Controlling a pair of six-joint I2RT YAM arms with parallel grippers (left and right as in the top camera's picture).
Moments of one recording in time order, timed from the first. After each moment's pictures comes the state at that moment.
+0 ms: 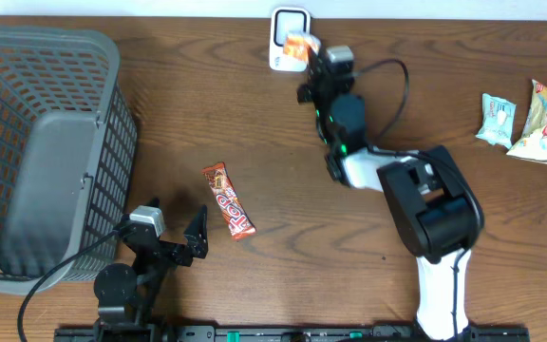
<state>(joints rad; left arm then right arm) 0.00 0.01 0.08 -0.27 0.30 -0.22 0.44 2.18 1.13 1.17 0.19 0.14</state>
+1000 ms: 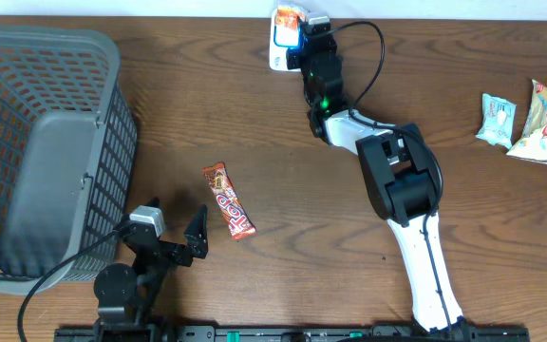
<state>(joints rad) 0.00 0.01 0.08 -0.27 0.30 -0.22 0.39 2.55 1.70 0.89 0.20 0.04</state>
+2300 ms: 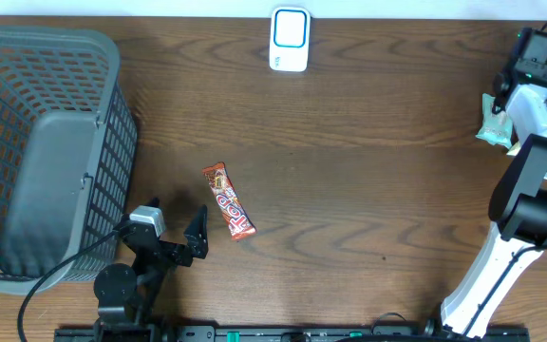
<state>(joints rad) 0.00 0.01 0.08 -0.27 0.30 -0.22 -0.32 2.25 1.72 -0.28 0.62 0.09</state>
